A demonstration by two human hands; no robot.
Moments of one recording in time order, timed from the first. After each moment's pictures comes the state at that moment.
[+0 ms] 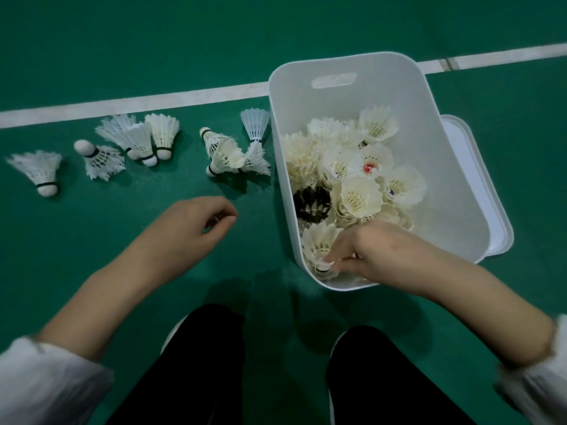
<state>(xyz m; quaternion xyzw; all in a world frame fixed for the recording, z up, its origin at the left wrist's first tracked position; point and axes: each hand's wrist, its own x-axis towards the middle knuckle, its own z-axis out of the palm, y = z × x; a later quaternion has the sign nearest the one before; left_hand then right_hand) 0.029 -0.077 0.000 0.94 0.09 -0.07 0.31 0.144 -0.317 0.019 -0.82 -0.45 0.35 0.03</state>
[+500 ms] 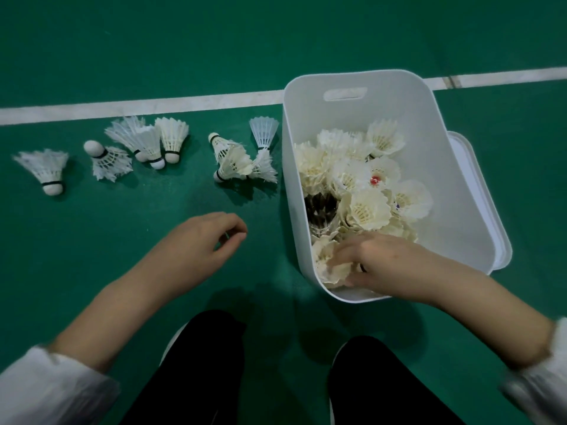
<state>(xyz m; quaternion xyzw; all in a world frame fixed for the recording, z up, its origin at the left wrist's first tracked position) 0.020 -0.072 -0.014 0.94 0.07 -0.06 0.33 0.150 -0.312 0.016 -0.81 -0.46 0.36 -0.04</state>
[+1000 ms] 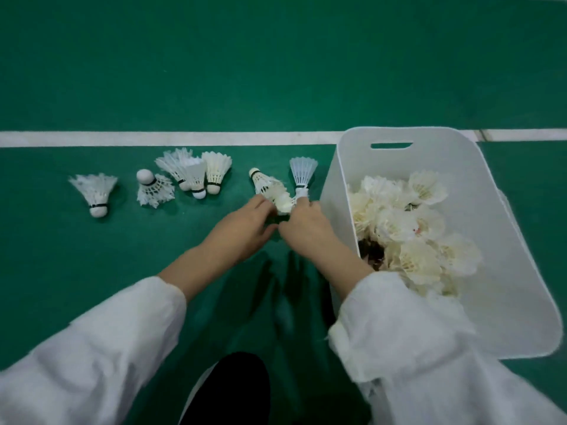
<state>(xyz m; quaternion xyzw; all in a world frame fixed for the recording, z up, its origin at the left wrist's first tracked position) 0.082 -0.016 -0.066 0.95 0.09 -0.04 0.28 0.141 -0.124 -0.012 -0.91 -0.20 0.32 0.15</state>
